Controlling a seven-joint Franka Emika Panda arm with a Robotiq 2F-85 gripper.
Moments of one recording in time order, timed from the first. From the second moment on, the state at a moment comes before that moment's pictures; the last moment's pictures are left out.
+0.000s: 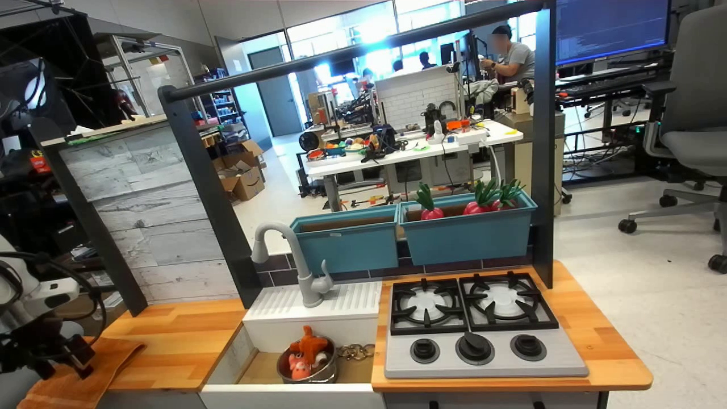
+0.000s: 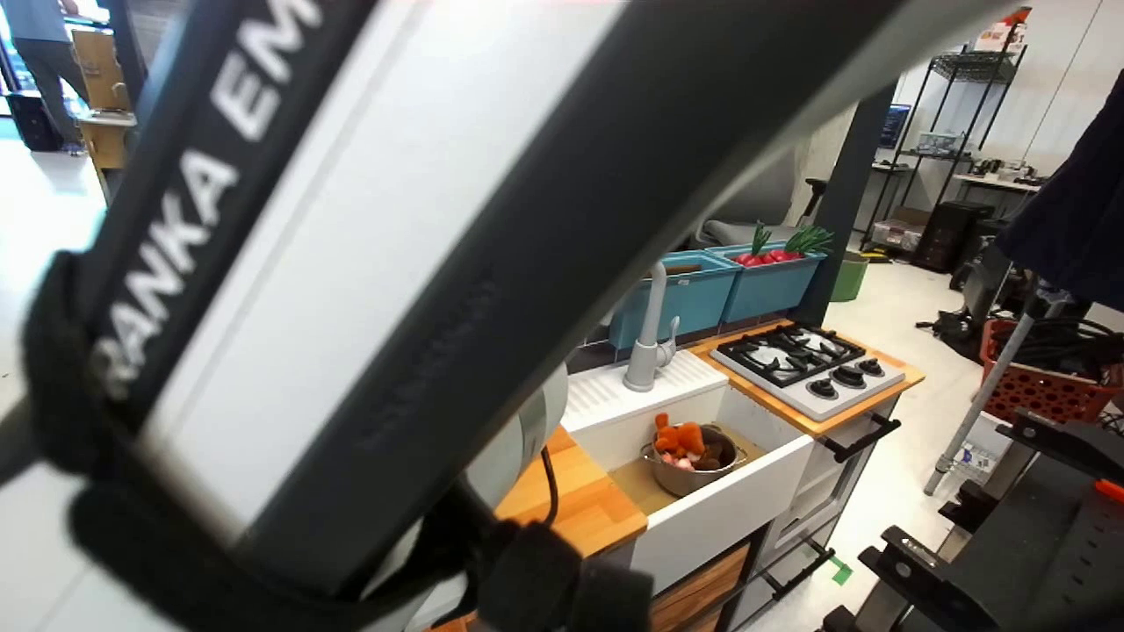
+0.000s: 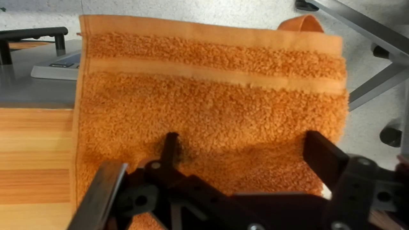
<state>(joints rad) 0.63 1.22 0.04 -1.37 0.00 2.68 0.53</state>
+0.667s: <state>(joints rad) 0.48 1.28 -0.10 -1.27 0.09 2.65 0.69</state>
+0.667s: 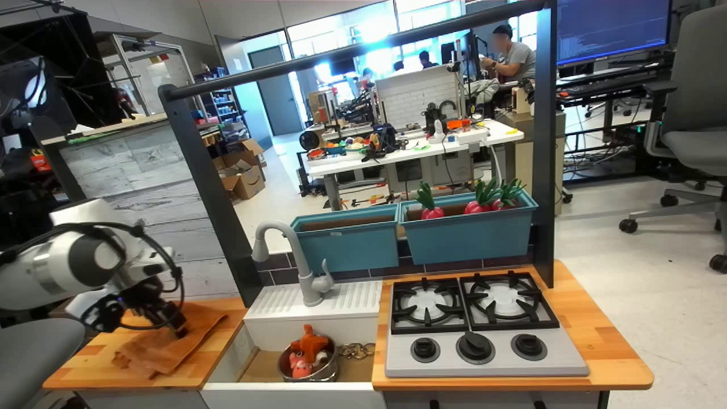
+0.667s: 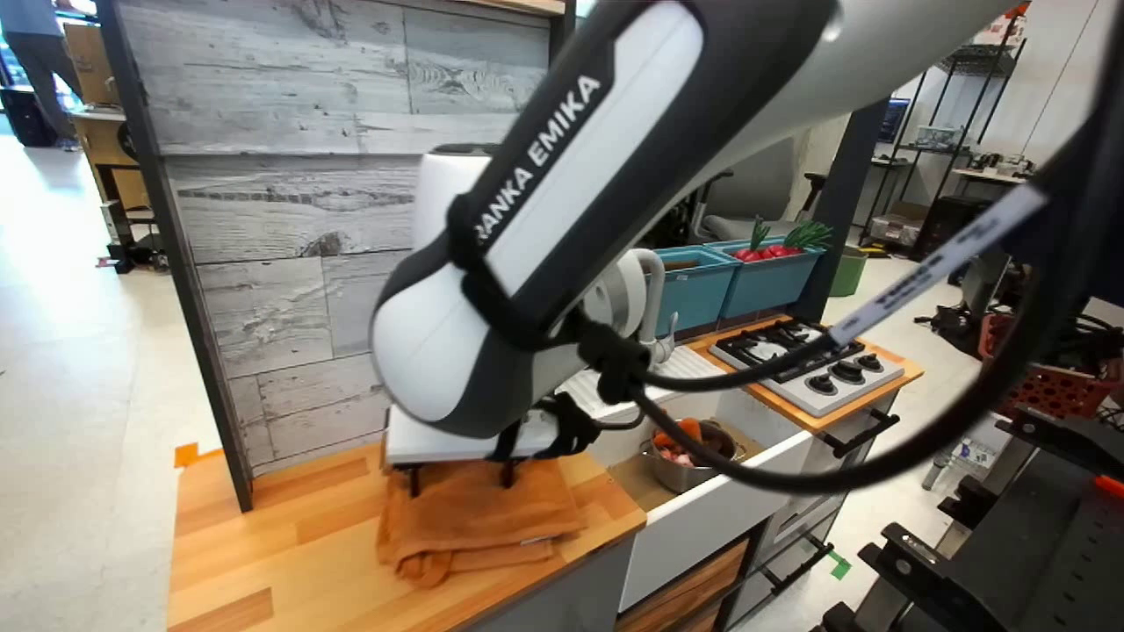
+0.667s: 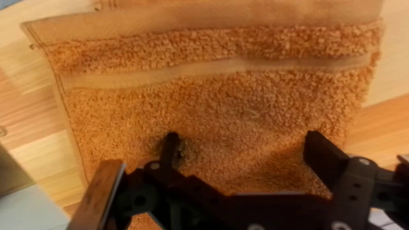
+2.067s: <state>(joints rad) 0.51 1.31 -0.04 -1.19 0.08 2.56 0.79</state>
